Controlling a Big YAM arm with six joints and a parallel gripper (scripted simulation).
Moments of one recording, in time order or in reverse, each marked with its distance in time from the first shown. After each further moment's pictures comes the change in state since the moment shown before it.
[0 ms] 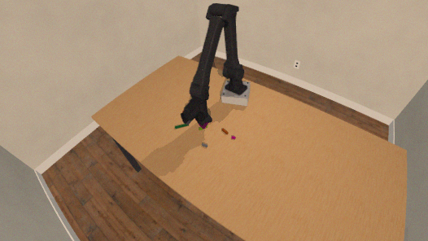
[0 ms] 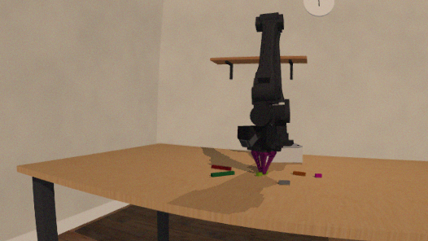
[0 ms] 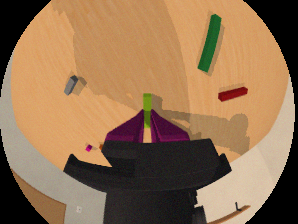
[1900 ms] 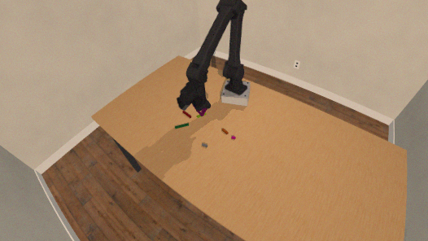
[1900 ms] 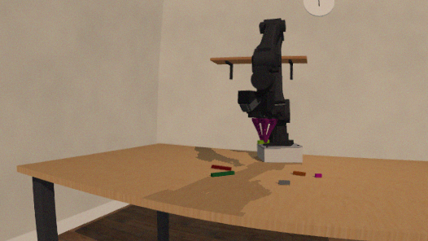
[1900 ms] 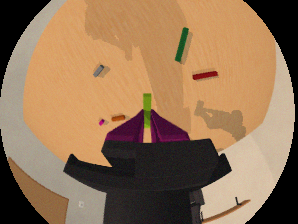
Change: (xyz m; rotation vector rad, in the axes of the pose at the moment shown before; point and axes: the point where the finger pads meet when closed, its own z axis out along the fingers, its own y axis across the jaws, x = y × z) arm -0.001 -0.001 -0.100 0.000 0.002 0.012
